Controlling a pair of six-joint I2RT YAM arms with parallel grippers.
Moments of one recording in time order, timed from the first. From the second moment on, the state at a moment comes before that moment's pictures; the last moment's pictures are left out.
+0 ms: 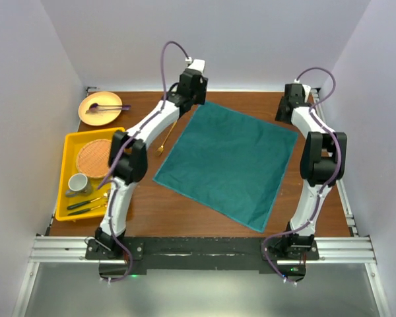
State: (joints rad) left arm -0.51 2.33 2.15 -0.33 -0.30 -0.16; right arm -0.03 2.06 1.60 -0.38 0.45 0.23
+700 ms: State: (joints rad) left arm -0.74 1.91 1.29 -0.24 -0.14 -0.32; right arm 0.08 1.75 1.10 -0.44 0.23 0.37
